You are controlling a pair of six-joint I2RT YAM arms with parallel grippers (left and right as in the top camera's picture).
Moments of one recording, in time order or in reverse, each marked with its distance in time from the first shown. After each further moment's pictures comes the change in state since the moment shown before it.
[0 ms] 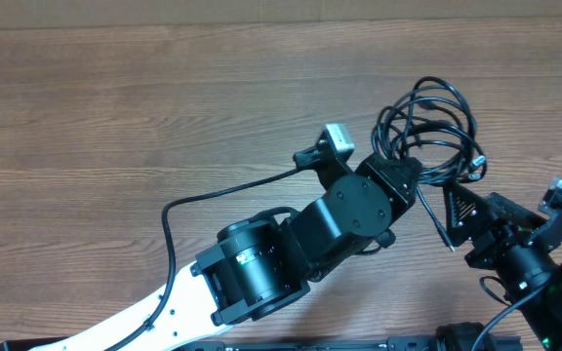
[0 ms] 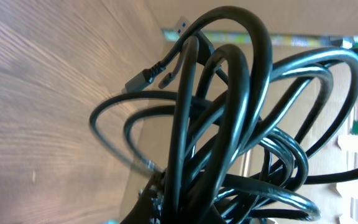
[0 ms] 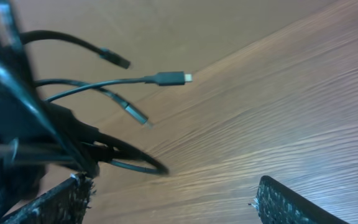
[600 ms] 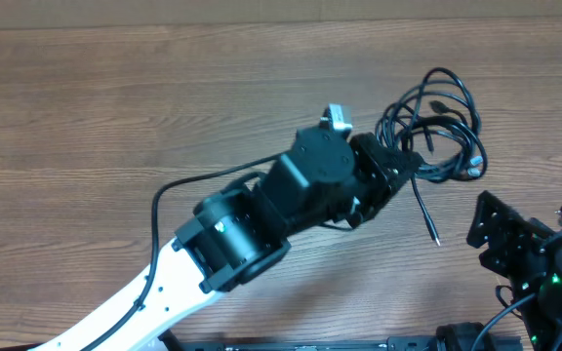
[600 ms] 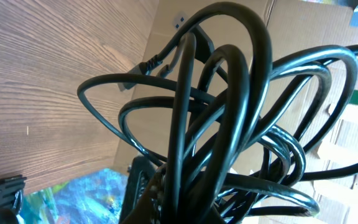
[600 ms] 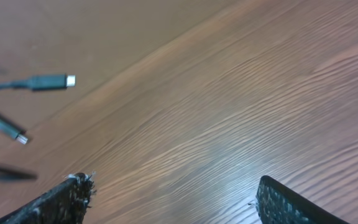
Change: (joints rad) left arm 0.177 0.000 0.000 0.022 0.399 -0.006; right arm 0.000 0.000 0.000 -0.169 0.303 0.001
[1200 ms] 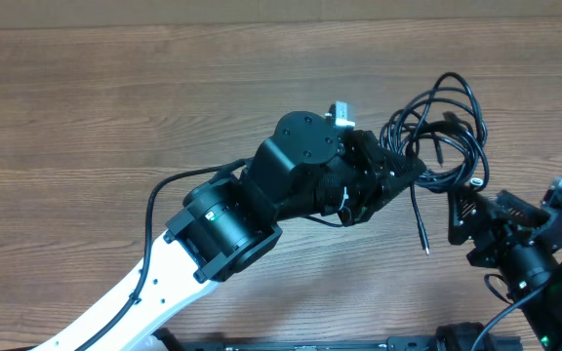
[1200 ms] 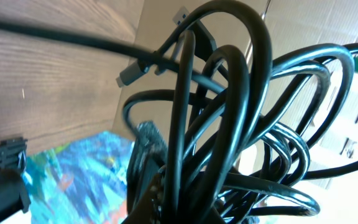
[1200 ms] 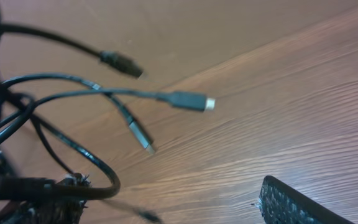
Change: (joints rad) left arm 0.064 0.000 0.000 0.009 0.247 0.000; right arm 0.000 0.000 0.000 0.172 -0.240 -0.080
